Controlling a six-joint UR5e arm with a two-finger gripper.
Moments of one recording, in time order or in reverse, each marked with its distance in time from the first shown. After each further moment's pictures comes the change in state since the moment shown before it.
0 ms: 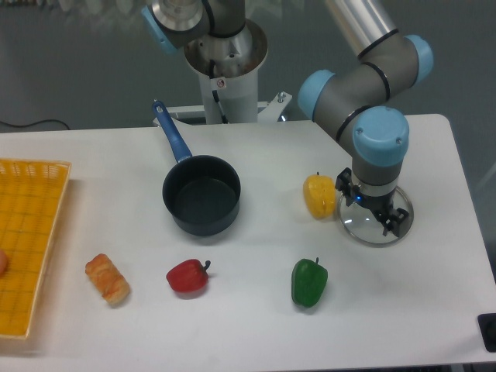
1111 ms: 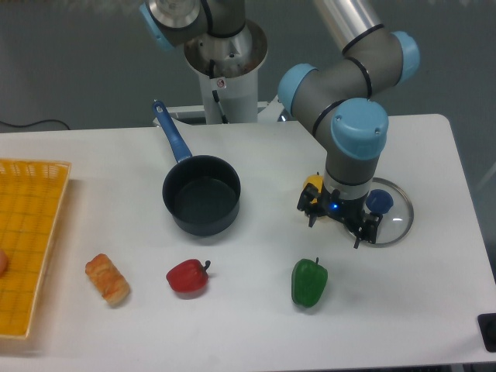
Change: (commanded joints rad) arm -0.063 0.022 -0.008 0.061 -0.158 -0.630
